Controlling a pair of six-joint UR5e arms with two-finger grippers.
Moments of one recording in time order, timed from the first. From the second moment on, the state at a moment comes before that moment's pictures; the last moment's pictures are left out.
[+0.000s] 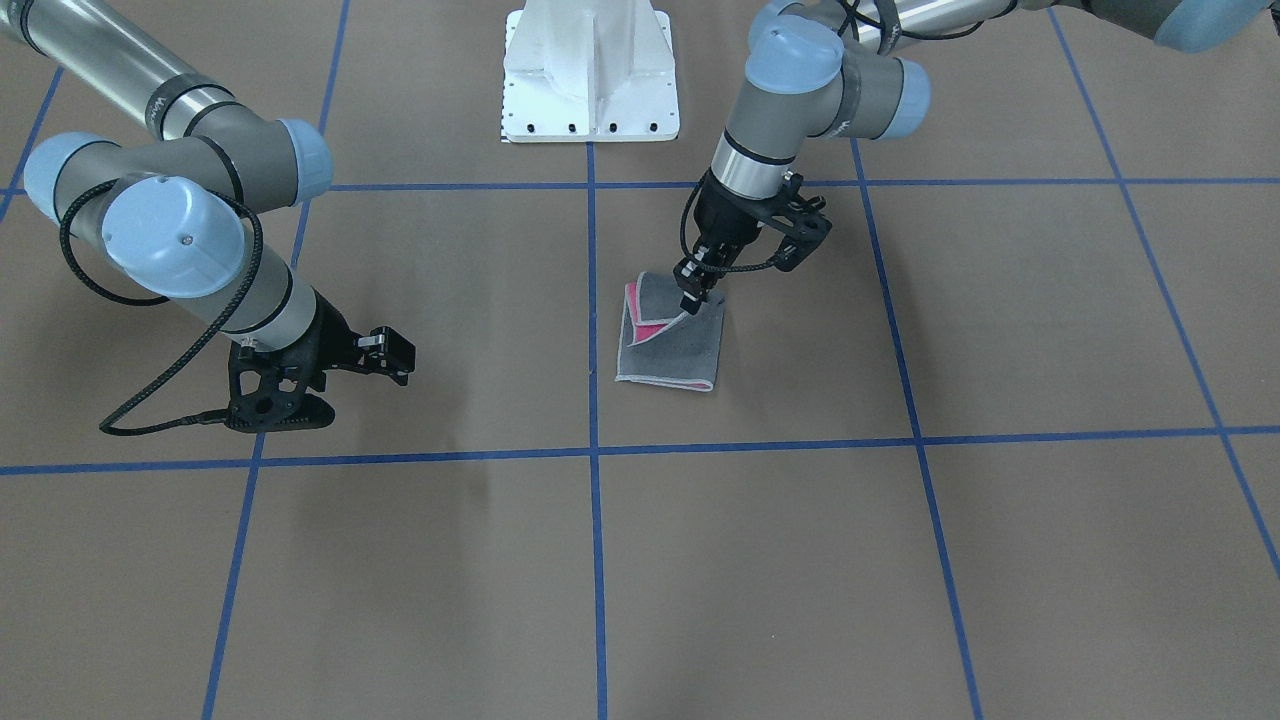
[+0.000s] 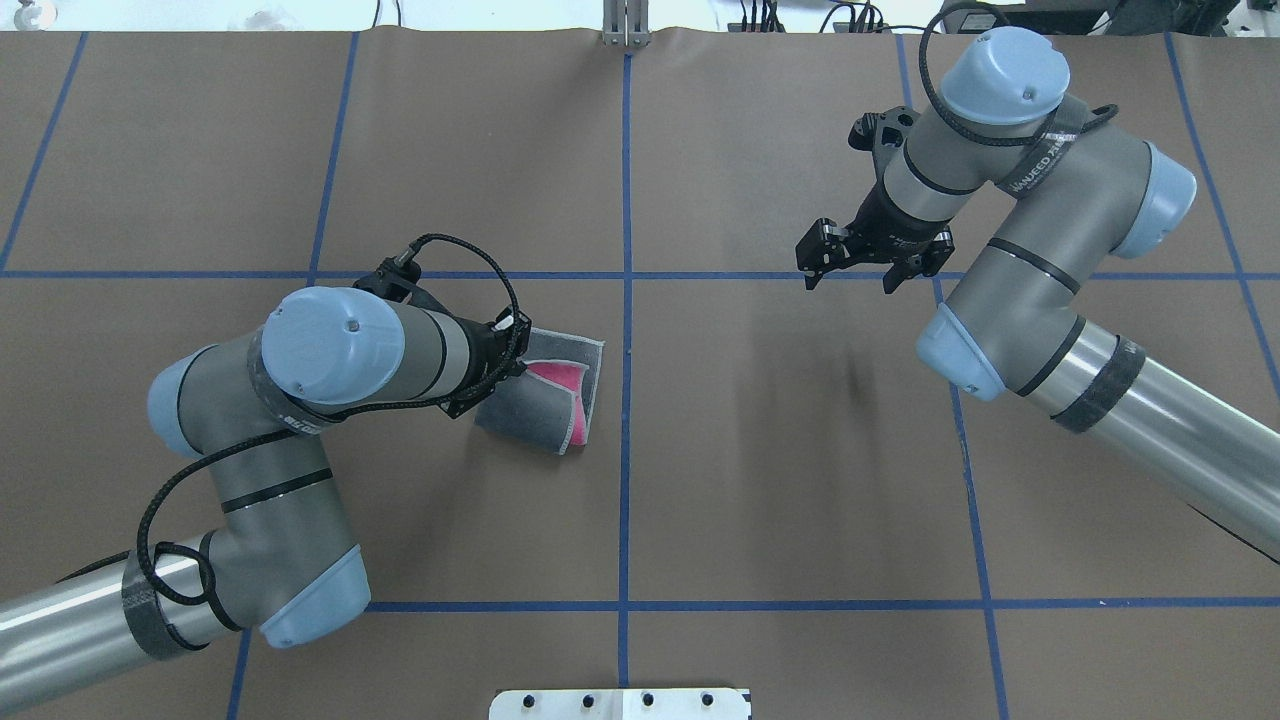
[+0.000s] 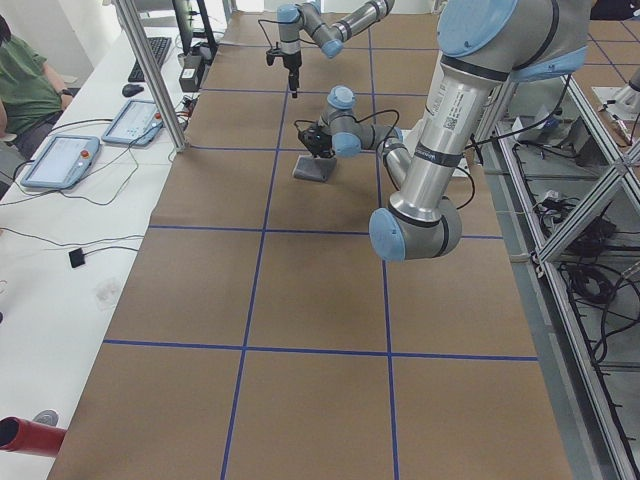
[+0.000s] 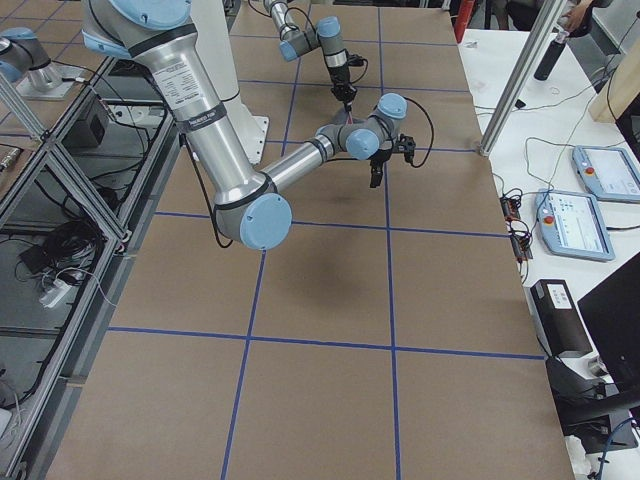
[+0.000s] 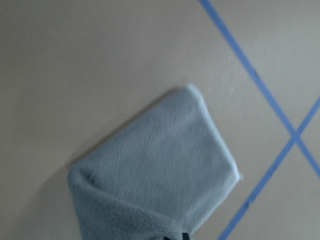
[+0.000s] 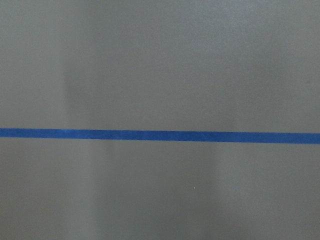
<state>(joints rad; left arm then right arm) -0.51 -2.07 -1.74 -1.98 -1.69 -2.12 0.83 -1.05 1.56 -1.43 2.21 0.95</state>
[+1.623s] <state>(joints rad) -0.58 -2.28 -1.43 -2.21 -1.74 -2.10 0.79 -1.02 1.54 -1.43 2.16 0.96</state>
